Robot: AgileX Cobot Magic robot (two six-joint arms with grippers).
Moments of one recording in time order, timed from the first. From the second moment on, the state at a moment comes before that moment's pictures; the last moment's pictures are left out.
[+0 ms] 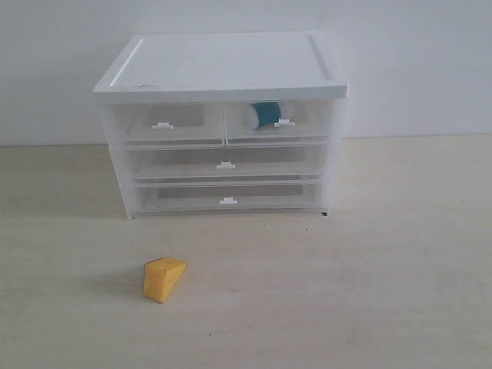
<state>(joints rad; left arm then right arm) 0.00 0.00 0.00 0.04 0.31 0.13 0.08 0.01 0.00 0.02 0.33 -0.02</state>
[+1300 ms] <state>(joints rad) 0.00 0.46 -0.30 0.16 -0.44 -0.38 0.08 0.01 0.00 0.02 0.33 -0.02</state>
